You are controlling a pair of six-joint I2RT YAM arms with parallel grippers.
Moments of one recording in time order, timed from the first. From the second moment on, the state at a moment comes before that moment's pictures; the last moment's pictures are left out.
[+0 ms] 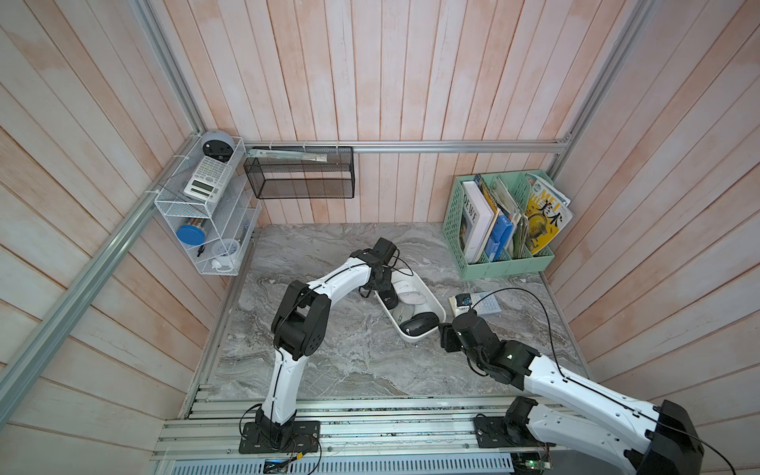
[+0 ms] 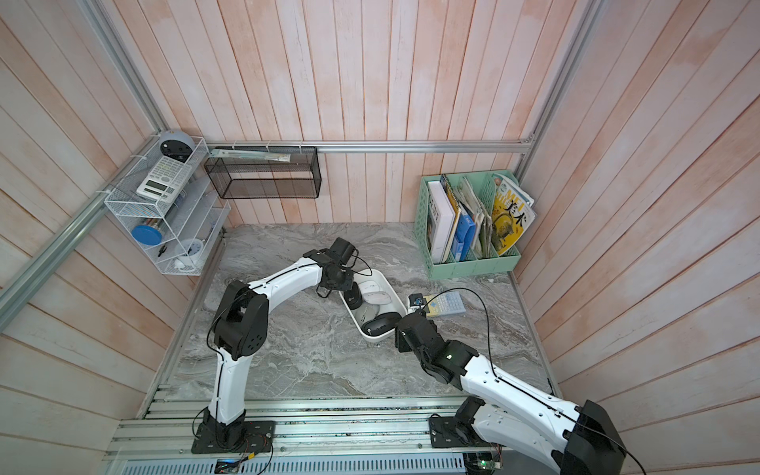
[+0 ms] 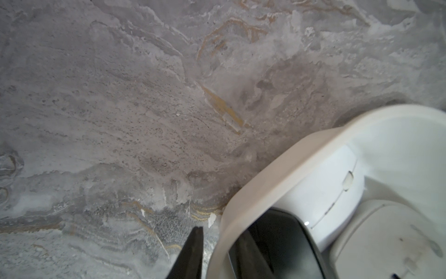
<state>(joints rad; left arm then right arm) -0.58 2.15 1.74 -0.74 -0.12 -0.37 0.83 0.95 0.57 -0.39 0.43 0.53</state>
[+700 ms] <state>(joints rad) -0.58 1.79 1.25 -0.57 -0.24 -0.65 0.81 0.99 0.58 -0.41 0.42 0.62</state>
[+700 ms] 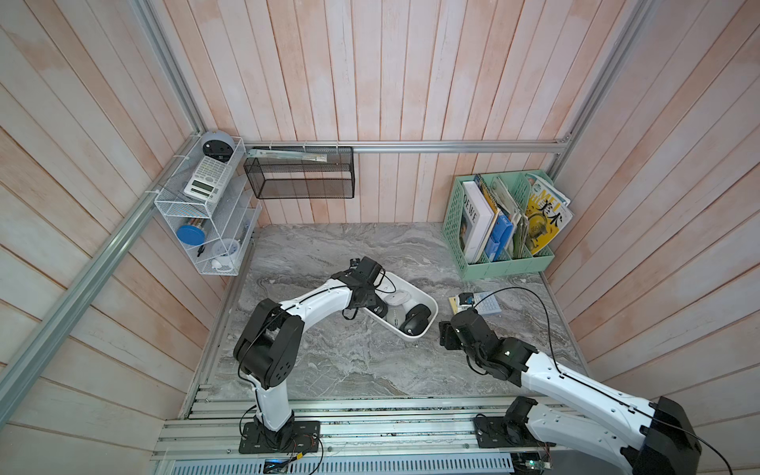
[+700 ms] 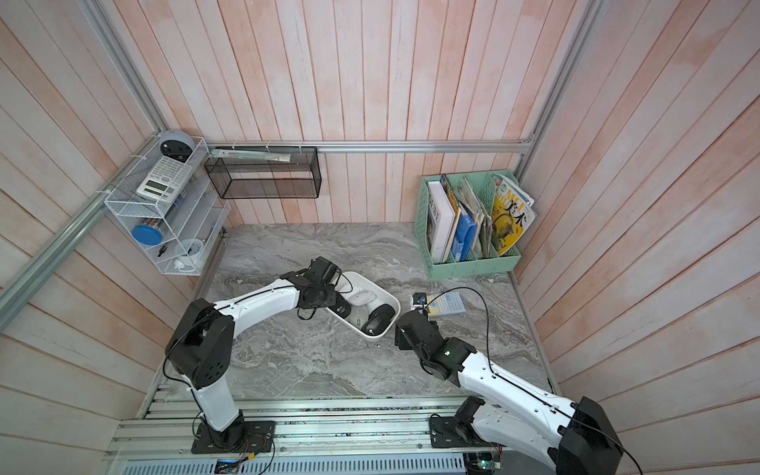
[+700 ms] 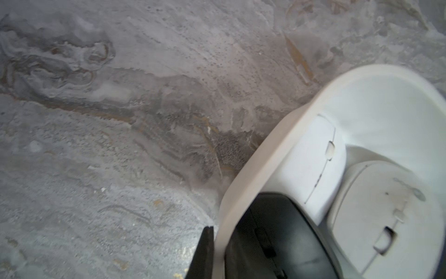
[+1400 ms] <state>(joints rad) -0.69 1.68 1.00 -0.34 -0.34 -1.19 0.81 1.04 0.60 -0.41 0.41 0.65</state>
